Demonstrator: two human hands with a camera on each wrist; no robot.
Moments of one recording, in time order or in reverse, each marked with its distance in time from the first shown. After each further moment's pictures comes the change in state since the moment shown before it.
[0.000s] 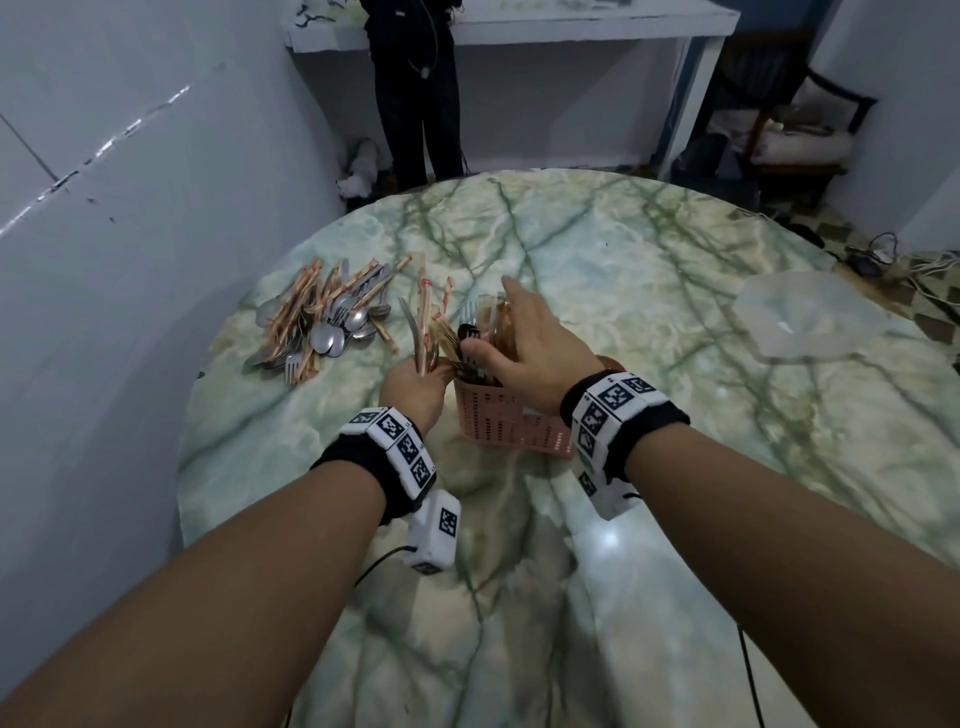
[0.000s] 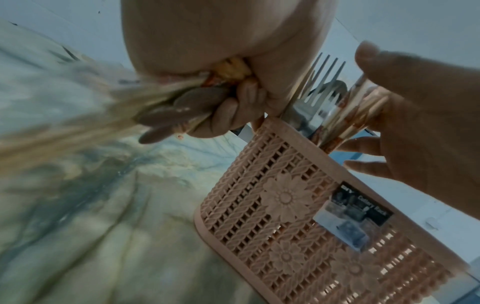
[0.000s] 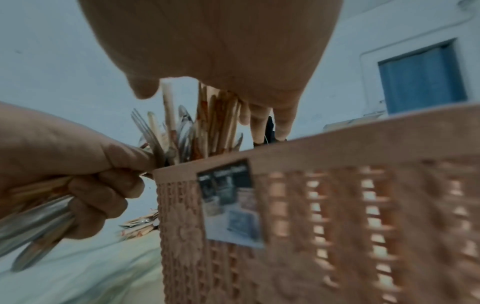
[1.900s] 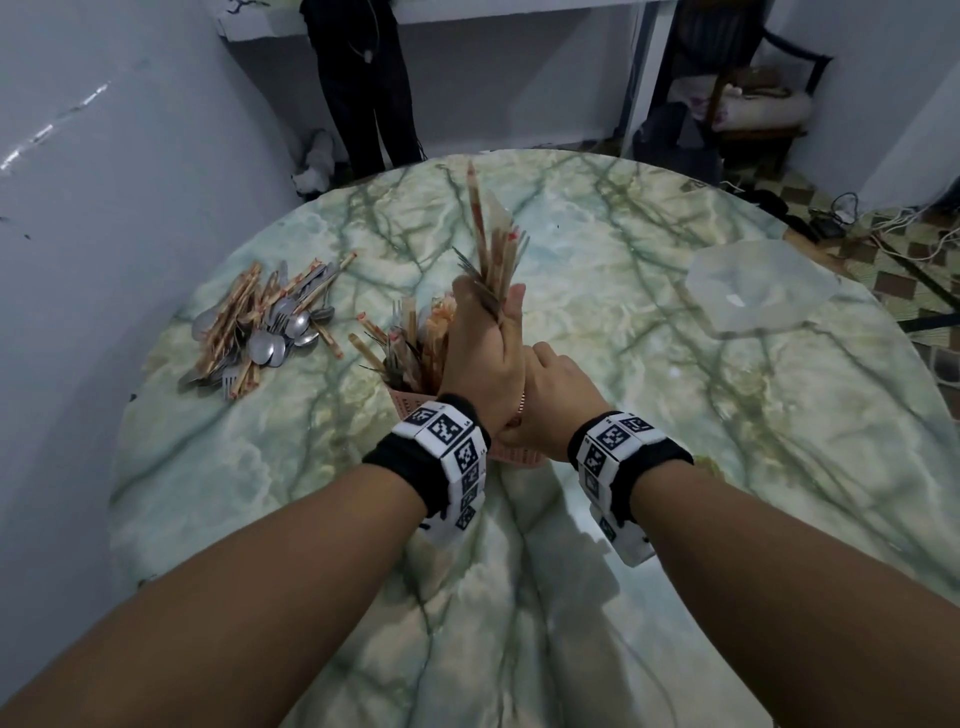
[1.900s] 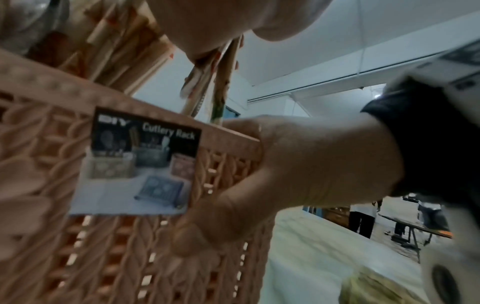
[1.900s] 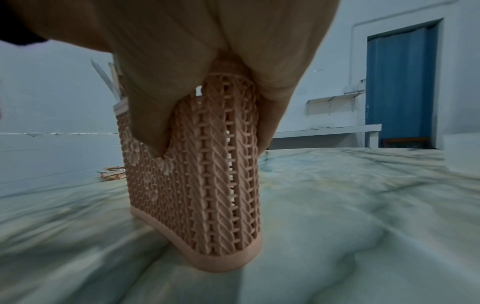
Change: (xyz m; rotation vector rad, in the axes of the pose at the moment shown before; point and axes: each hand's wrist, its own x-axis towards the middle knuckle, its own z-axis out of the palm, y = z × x) left_hand -0.069 0.075 0.113 0.020 -0.037 0.791; right_hand -0.045 0.080 0.012 -0.292 -0.073 0.063
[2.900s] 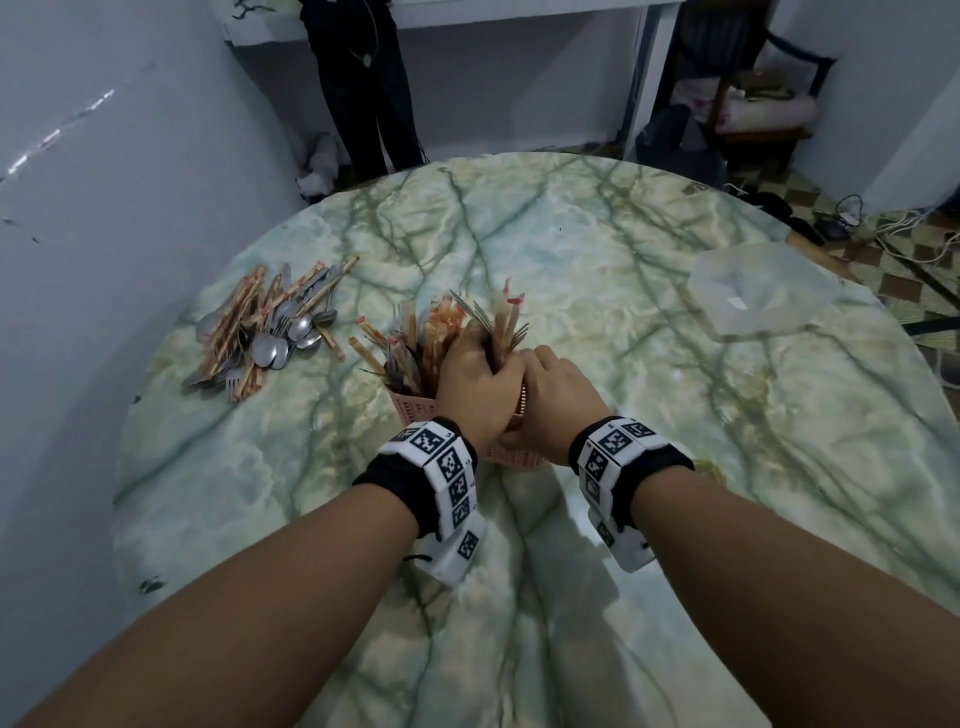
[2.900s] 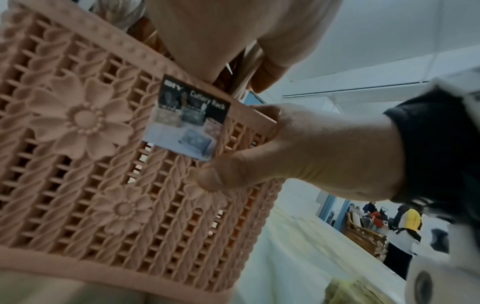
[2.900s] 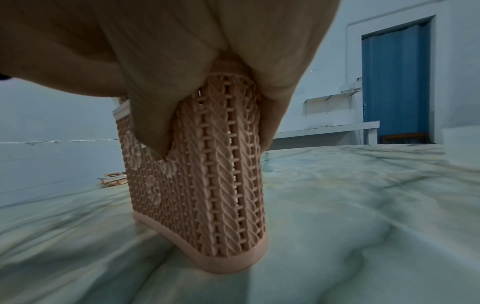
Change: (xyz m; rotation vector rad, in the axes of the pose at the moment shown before) left_hand -0.013 -0.031 0.000 0.057 -0.096 -0.358; right_hand -0.007 -0.005 -0.011 0.022 -0.028 0.028
